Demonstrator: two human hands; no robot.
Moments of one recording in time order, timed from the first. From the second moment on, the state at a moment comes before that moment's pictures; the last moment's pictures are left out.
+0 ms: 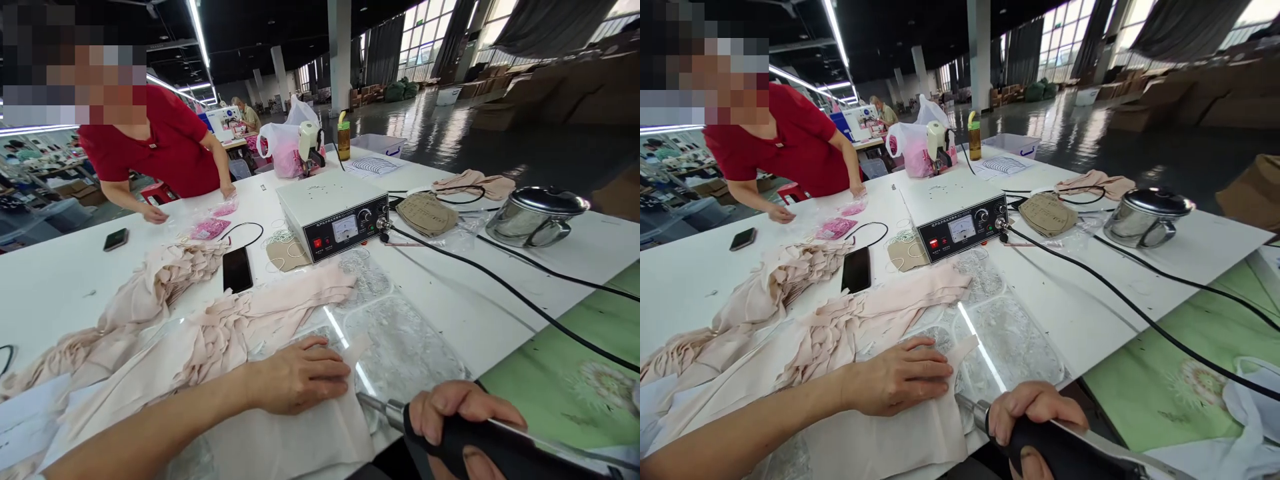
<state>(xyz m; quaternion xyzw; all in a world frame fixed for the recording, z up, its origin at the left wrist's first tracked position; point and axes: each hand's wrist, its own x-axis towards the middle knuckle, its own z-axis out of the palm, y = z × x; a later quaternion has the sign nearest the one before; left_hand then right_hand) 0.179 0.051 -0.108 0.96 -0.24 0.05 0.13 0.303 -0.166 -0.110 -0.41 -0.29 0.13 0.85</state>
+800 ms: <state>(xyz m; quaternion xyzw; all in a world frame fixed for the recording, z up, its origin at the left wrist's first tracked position) 0.190 0.053 -0.099 0.95 -0.27 0.06 0.14 0.332 -0.124 -0.134 -0.36 -0.28 0.06 0.89</state>
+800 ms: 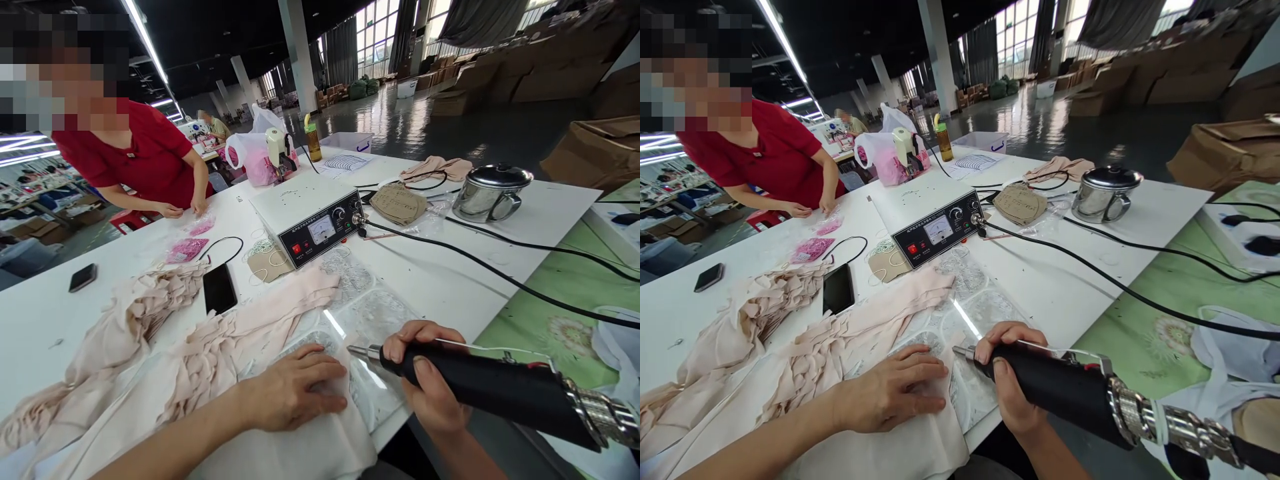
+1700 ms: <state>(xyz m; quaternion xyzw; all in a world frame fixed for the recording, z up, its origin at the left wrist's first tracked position) 0.201 0.060 -0.100 0.95 -0.26 0.04 0.16 0.334 -0.119 -0.135 -0.36 -0.27 0.05 0.89</state>
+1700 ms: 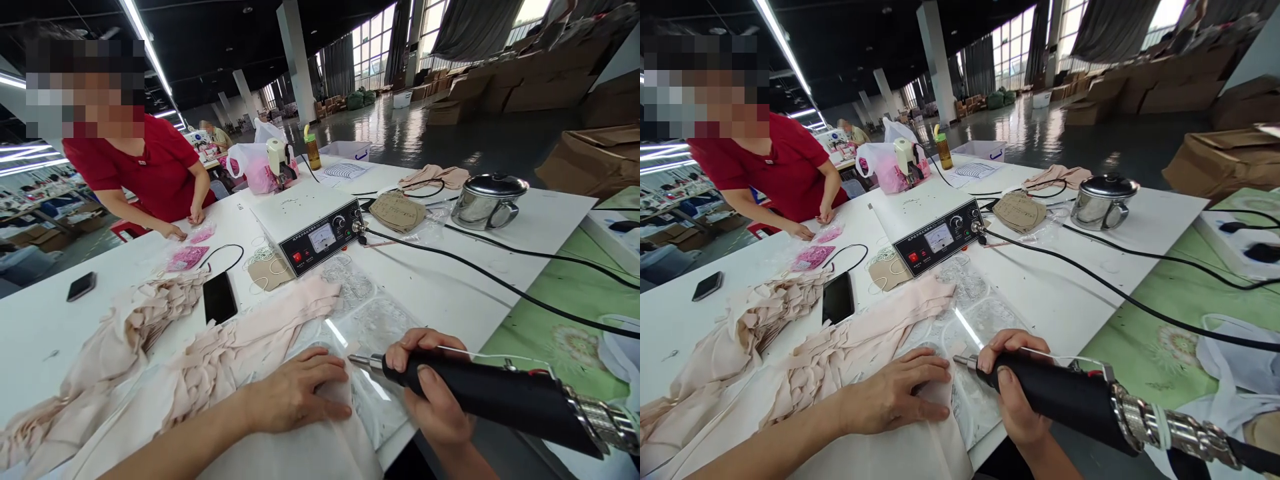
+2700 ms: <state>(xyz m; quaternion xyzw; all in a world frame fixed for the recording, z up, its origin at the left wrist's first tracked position) 0.200 0.062 -0.120 0.94 -0.31 0.05 0.13 0.338 -0.121 -0.126 -0.42 -0.20 0.04 0.88</state>
